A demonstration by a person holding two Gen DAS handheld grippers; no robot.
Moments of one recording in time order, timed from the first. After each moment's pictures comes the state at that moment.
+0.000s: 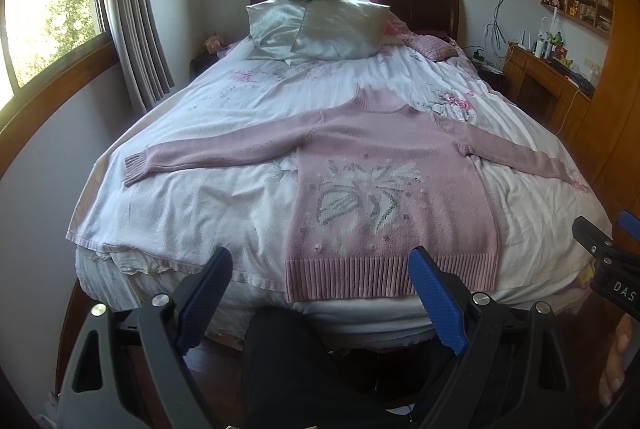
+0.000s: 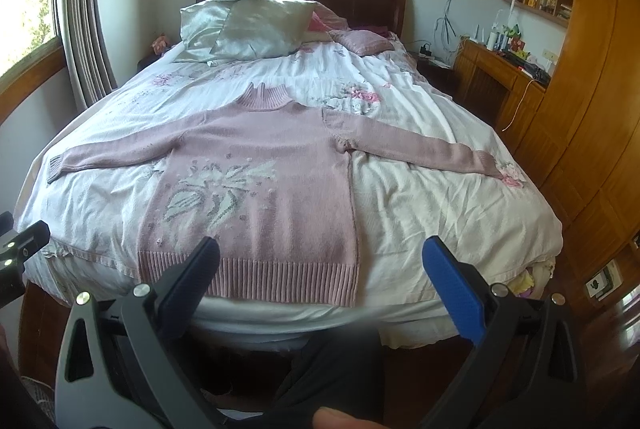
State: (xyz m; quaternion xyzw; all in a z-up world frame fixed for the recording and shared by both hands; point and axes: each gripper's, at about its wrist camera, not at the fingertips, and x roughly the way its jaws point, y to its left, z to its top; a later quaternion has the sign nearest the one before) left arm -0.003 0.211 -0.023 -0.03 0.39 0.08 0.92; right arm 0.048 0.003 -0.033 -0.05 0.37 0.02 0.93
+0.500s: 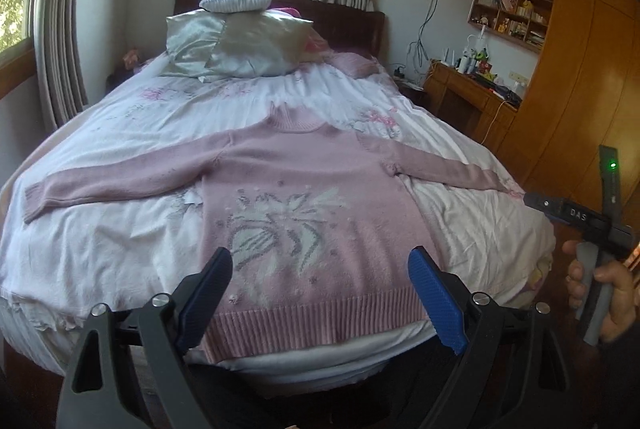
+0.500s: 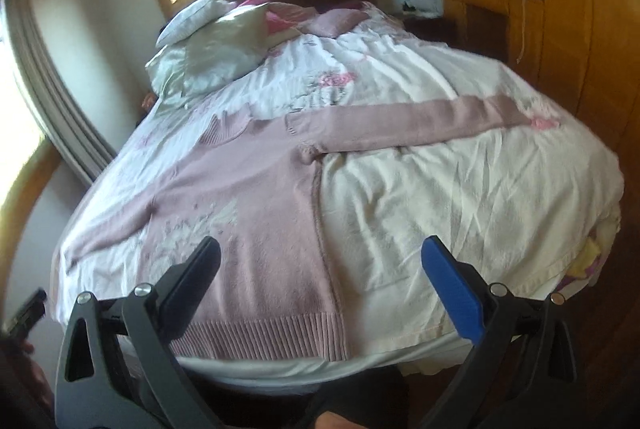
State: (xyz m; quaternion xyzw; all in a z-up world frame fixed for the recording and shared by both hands) left arm 0.067 0.207 -0.058 -0.09 0.33 -0.11 0.93; right arm 0.170 -0.175 -0.100 0.17 0.38 0.04 0.91
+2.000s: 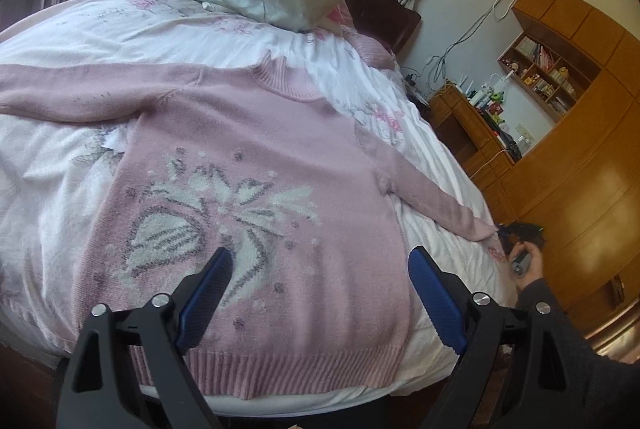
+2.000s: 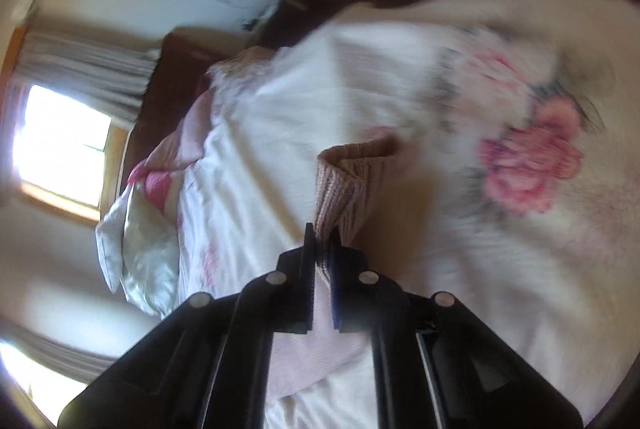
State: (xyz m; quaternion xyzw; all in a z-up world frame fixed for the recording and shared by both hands) left arm 0.194 0.192 -0.137 -0.21 0.40 -0.09 0.89; right arm 0.448 -0.511 -0.230 0.49 0.33 -0.06 0.80
